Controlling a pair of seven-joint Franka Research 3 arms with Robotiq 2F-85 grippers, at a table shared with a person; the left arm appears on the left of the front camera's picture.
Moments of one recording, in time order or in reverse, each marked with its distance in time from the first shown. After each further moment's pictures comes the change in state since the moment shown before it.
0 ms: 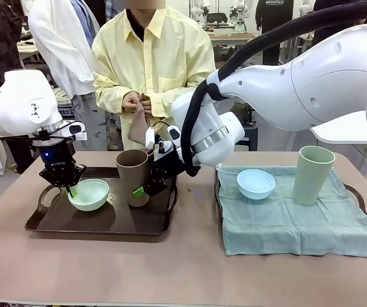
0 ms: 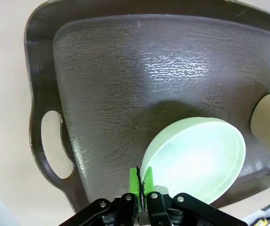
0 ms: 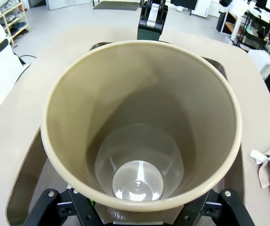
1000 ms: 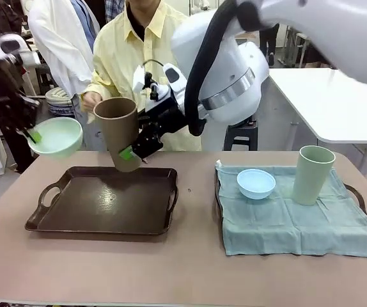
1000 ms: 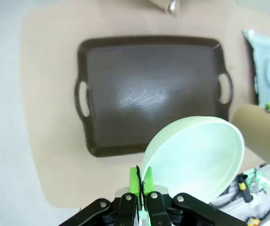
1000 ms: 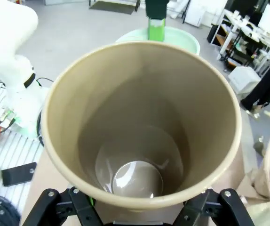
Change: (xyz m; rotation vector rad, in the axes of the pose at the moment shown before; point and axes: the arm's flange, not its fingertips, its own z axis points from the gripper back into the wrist) left arm -0.144 -0.016 0.223 -0.048 -0.317 -0.028; right arm 0.174 0.091 0.104 -0.077 0.037 0.101
